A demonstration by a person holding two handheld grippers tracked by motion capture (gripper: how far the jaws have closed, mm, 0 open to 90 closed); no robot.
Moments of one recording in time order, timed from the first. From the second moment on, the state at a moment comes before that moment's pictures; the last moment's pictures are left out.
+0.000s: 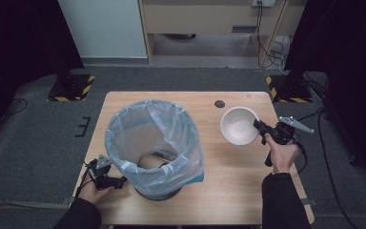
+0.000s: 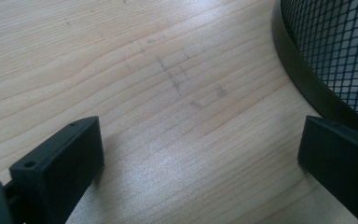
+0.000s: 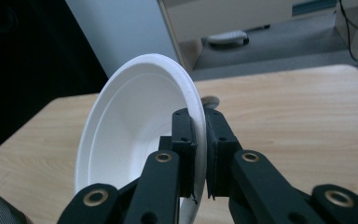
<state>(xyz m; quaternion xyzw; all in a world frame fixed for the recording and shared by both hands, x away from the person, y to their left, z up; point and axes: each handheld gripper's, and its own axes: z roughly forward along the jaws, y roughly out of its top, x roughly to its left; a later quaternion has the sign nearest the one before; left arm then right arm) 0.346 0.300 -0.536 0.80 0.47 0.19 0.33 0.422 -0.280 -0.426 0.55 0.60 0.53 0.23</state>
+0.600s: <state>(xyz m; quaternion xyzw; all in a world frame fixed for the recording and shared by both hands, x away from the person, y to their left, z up) 0.346 0.300 -0.536 0.80 0.47 0.19 0.33 0.398 -0.292 -0.375 0.51 0.53 0.60 0.31</state>
